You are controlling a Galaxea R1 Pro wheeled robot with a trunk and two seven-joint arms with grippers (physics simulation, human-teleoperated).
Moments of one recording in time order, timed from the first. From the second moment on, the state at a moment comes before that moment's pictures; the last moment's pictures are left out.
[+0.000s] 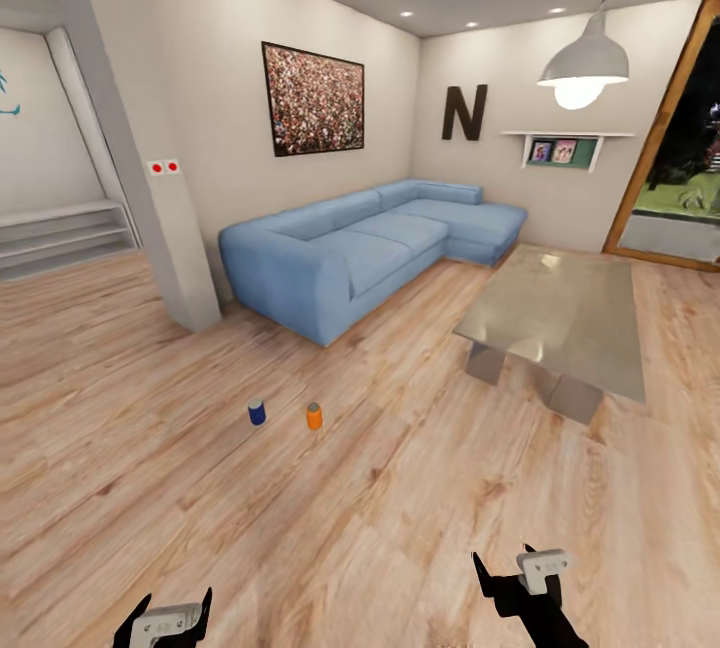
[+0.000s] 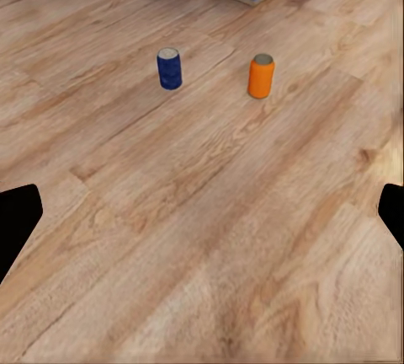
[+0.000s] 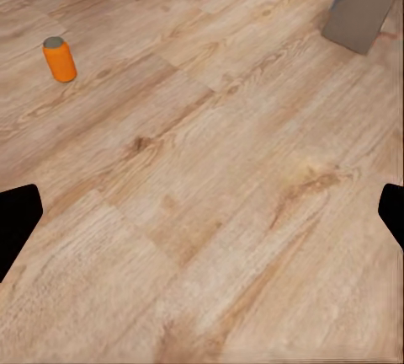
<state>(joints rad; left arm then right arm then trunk) 0.06 0.02 0.19 -0.97 -0.01 -0.35 -0.09 -0.03 -0.08 0.00 -1.06 0.00 -0.12 0.09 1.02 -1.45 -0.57</state>
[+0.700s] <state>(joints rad) 0.06 0.02 0.19 -0.96 -0.01 -0.35 -0.08 -0.03 -0.08 0.00 -1.06 0.00 -0.12 0.09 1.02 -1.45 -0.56</state>
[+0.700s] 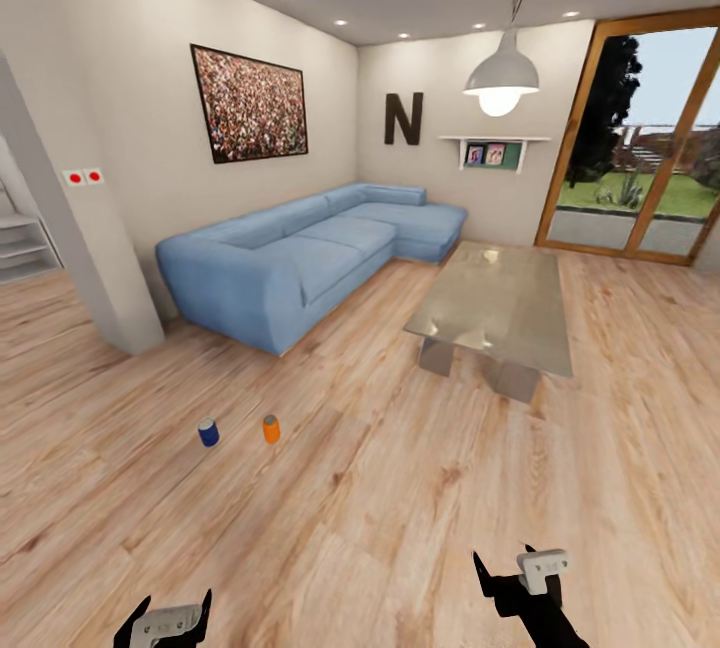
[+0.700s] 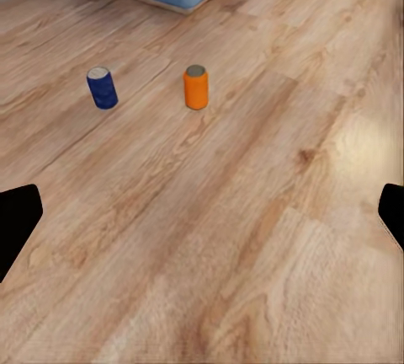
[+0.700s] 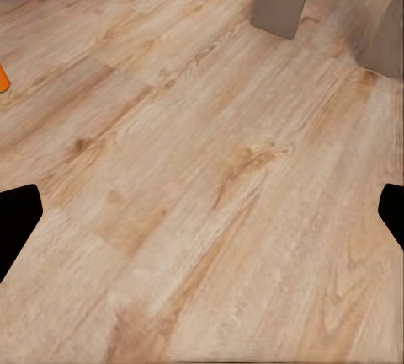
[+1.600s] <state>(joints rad) 0.06 0.02 0.19 -0.96 -0.01 -0.35 -0.08 -0.03 -0.08 0.00 -1.06 -0.01 -0.12 0.10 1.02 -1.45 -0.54</state>
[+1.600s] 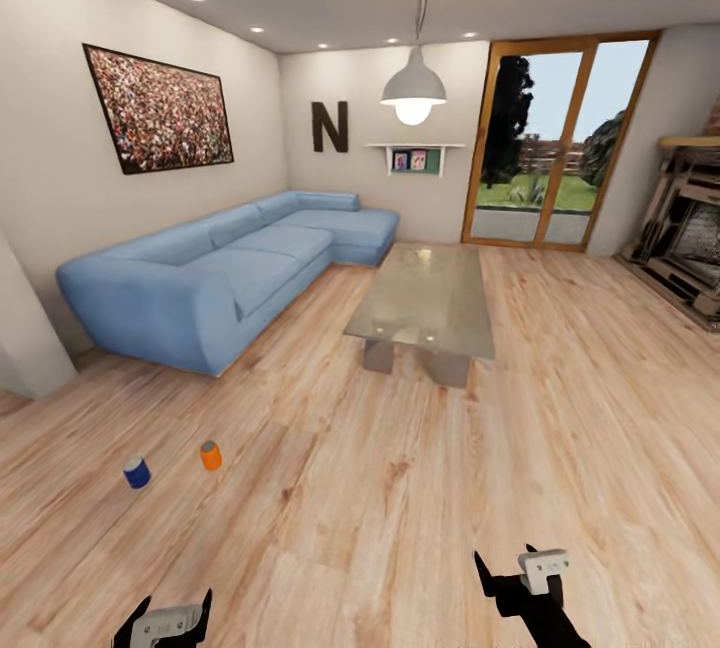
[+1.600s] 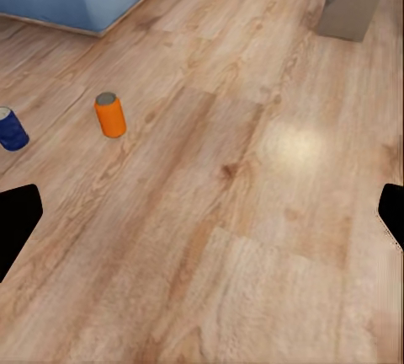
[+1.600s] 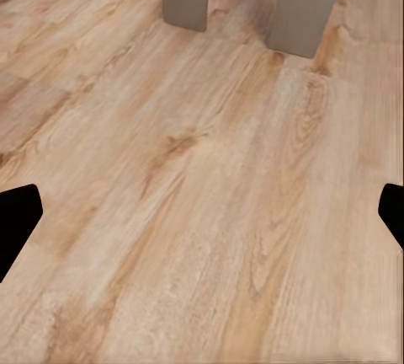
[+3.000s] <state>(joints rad) 0.06 0.02 0.19 -0.96 -0.01 -0.35 -0.08 -0.03 -0.09 -0.09 -1.06 -0.10 -0.12 0.11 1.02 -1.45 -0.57</state>
